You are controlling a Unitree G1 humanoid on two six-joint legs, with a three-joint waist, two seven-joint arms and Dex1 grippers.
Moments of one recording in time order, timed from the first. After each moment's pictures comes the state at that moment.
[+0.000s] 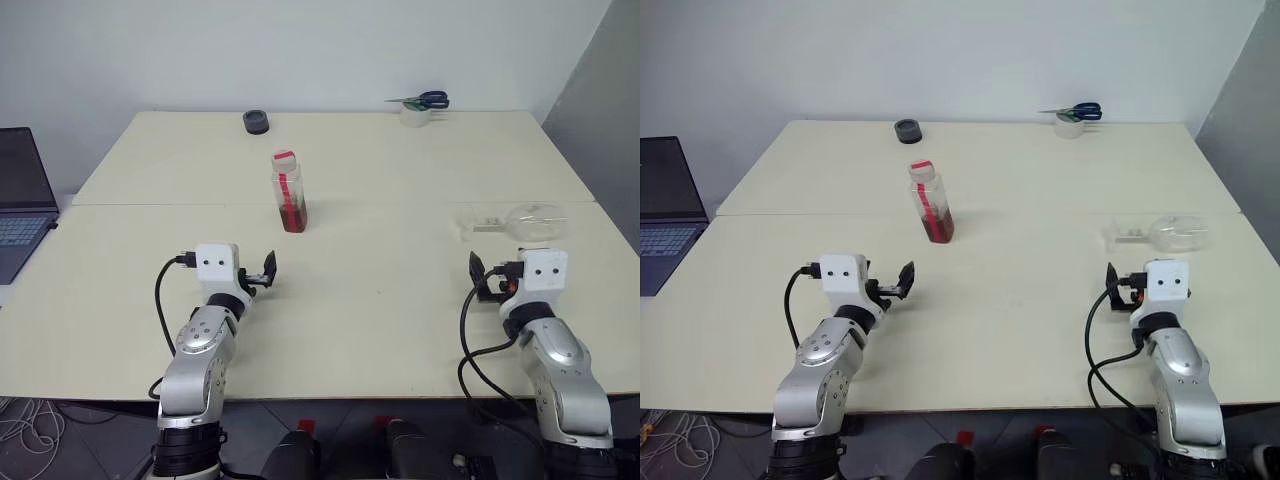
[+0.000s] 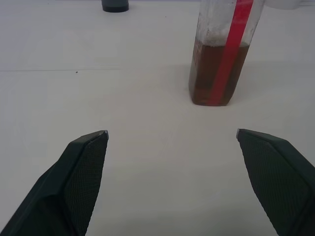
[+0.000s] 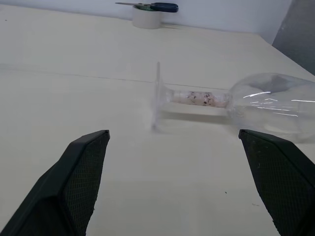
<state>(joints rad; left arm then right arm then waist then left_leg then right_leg) -0.14 0.16 0.14 -0.26 -0.16 0.48 -0.12 -0.03 -0.27 -0.20 -0.35 0.13 0.38 0.12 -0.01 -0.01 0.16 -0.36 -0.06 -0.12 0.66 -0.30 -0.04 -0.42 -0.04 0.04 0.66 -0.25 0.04</state>
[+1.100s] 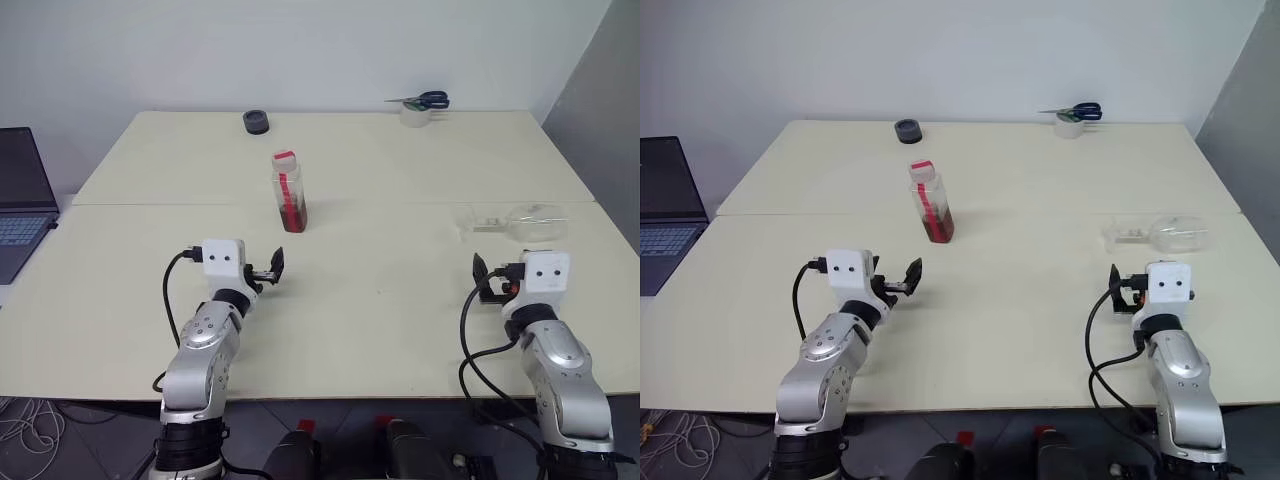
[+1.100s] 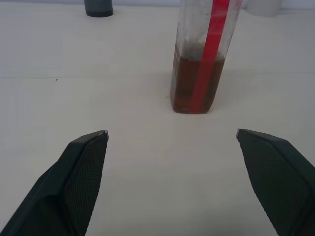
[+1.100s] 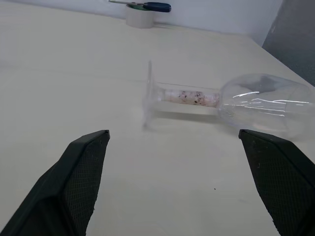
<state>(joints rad) -0.17 0.16 0.12 -0.26 -0.18 0.49 -0.14 -0.02 -0.26 -0.20 -0.37 0.10 0.38 0.10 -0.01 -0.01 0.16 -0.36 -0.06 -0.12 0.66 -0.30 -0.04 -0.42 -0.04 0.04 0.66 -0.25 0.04</state>
